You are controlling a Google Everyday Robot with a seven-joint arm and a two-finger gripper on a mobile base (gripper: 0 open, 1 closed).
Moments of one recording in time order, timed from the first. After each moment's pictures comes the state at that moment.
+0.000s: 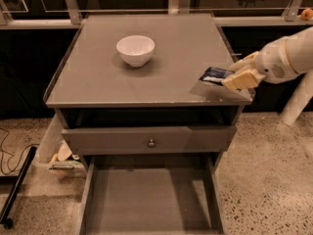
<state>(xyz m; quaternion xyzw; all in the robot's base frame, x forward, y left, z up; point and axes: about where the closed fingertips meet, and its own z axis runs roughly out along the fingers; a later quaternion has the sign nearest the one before) 0.582 -0.224 0.891 -0.45 0.80 0.14 0.37</state>
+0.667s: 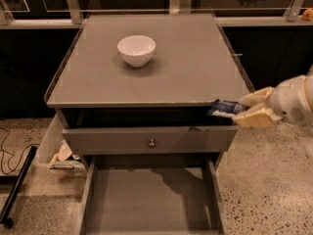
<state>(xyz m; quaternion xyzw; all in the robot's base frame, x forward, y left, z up) 0.496 -0.239 0.848 -0.46 0.80 0.15 0.36</state>
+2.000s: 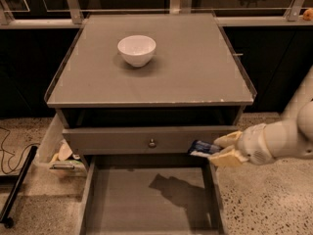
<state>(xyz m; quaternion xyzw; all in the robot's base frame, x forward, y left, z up) 0.460 -0.198 0.722 -0.44 0.82 0.21 0.30</state>
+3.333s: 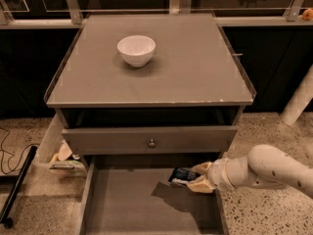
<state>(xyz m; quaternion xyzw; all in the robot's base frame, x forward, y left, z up) 0.466 -0.153 0.551 -0.47 0.80 0.23 0.30</state>
